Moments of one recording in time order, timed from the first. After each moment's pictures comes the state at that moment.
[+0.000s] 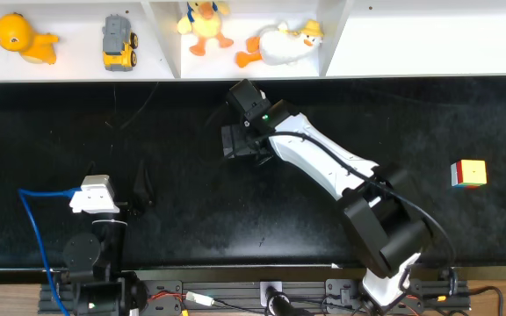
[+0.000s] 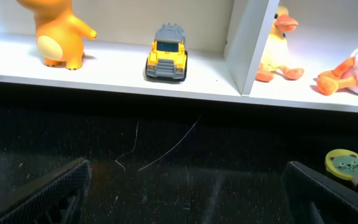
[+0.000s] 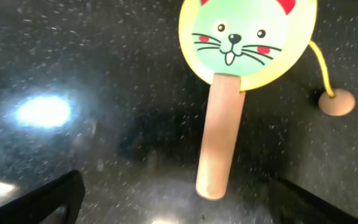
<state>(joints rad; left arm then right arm) 0.10 0.02 0.02 -0.08 0.09 -0.10 0.66 1.95 1.35 -0.68 -0.04 0.48</state>
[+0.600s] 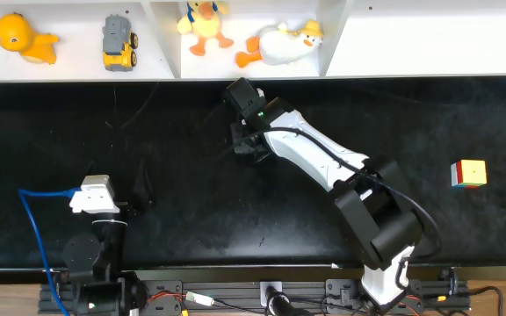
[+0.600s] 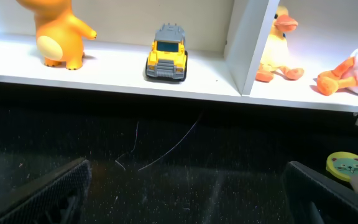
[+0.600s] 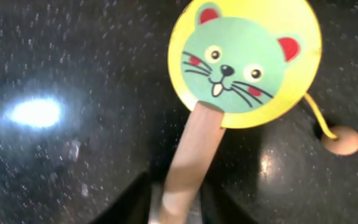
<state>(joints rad) 0.10 0.01 0.02 -0.08 0.09 -0.10 0.66 1.99 1.38 -0.68 -0.01 0.48</state>
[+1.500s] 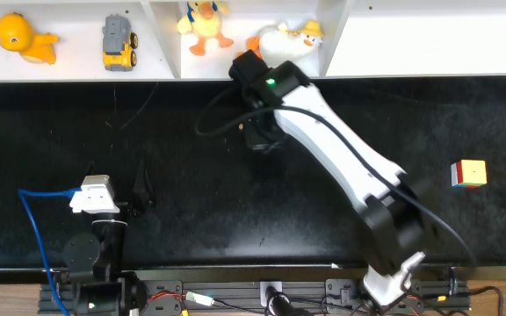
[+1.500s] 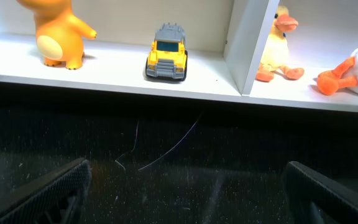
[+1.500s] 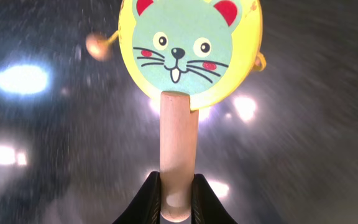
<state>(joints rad) 0.10 0.01 0.01 -0.08 0.09 -0.10 0.61 1.88 1.68 -1.31 -0.02 0.48</state>
